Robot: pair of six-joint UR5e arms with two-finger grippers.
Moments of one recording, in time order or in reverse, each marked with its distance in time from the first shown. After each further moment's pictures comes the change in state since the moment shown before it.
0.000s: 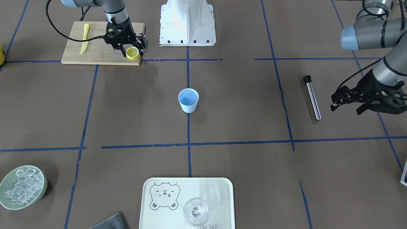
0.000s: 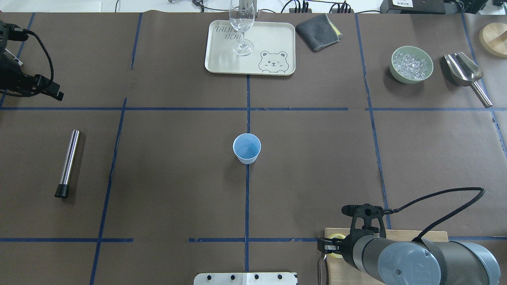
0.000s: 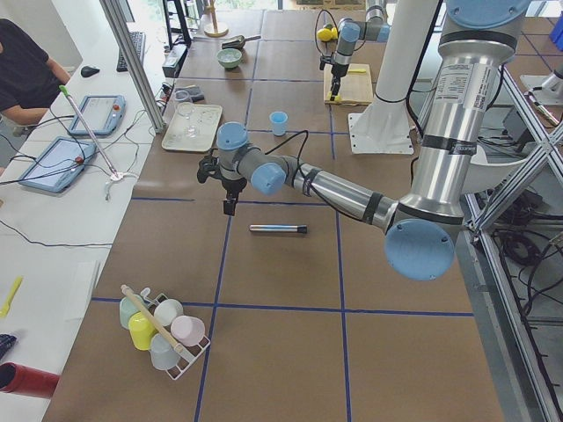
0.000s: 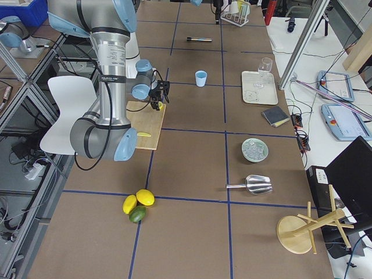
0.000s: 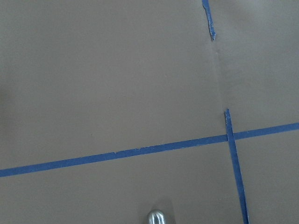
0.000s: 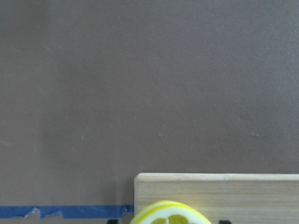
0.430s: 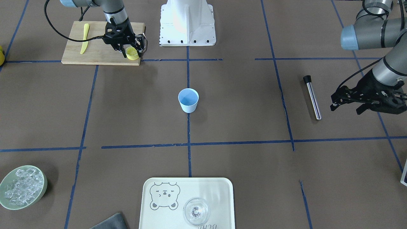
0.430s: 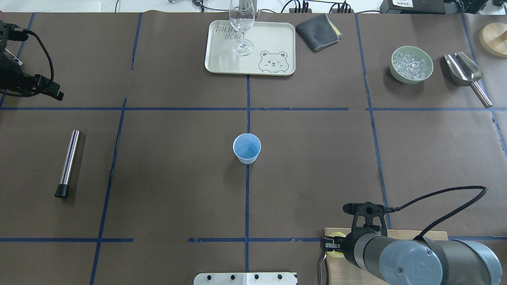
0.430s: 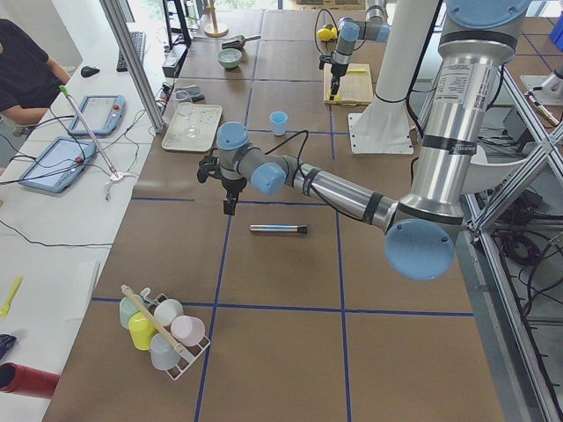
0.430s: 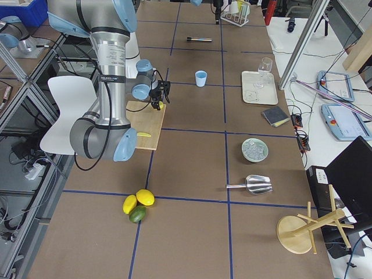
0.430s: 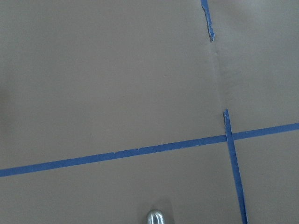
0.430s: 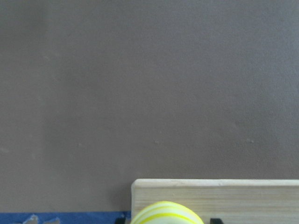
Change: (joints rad) left arm 0.000 0.000 -0.001 0.000 -0.001 -0.001; right arm 0.009 -0.005 0.004 0.000 0.001 0.000
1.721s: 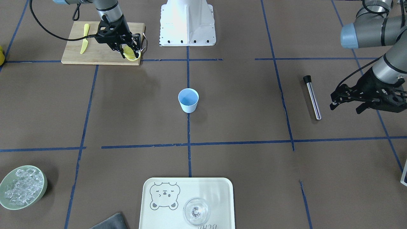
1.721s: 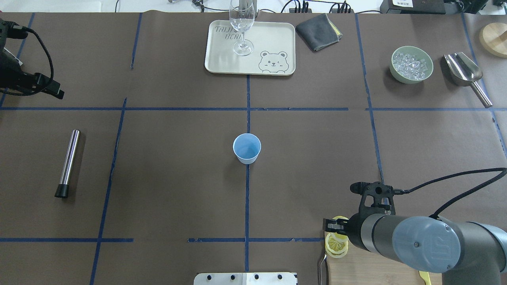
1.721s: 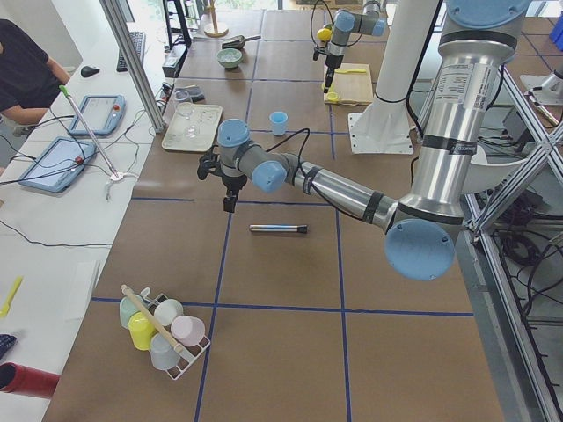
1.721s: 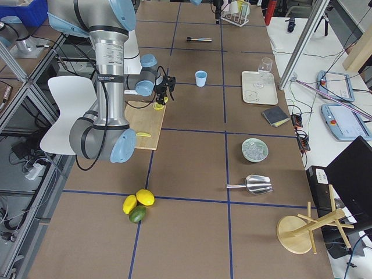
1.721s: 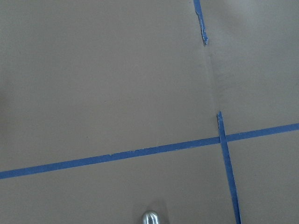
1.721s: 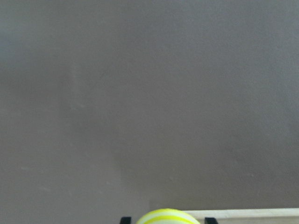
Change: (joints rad) left arm -0.001 0.000 -0.018 0.000 0.001 -0.003; right arm 0.104 0.013 0.057 -0.008 0.077 -0.001
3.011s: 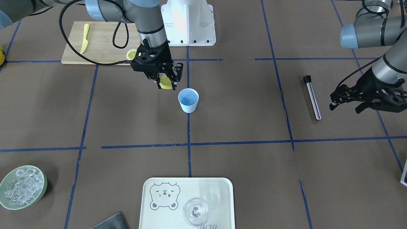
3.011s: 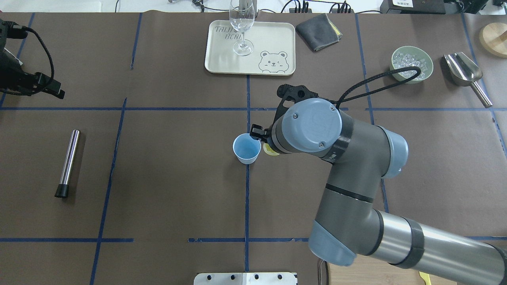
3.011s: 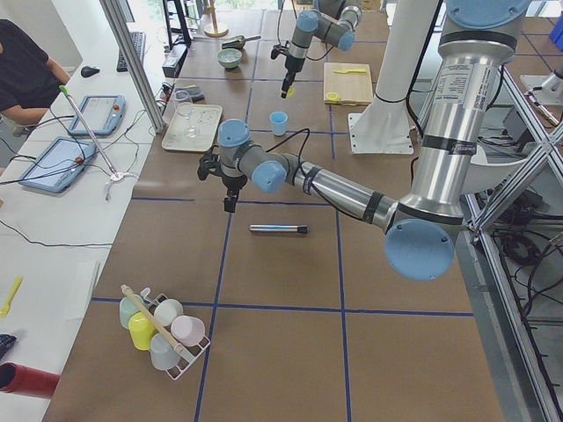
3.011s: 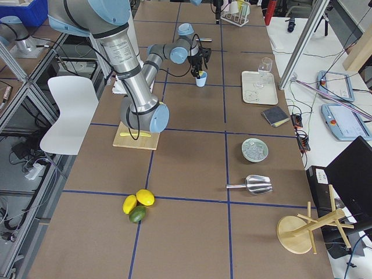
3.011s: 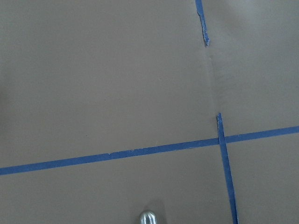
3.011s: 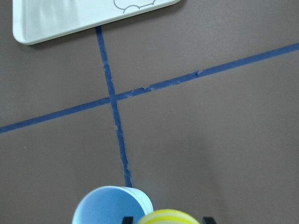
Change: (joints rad) left arm 0.001 -0.001 -0.001 -0.001 -0.001 -0.036; right arm 0.289 0.642 -0.365 -0.291 0.099 -0.062
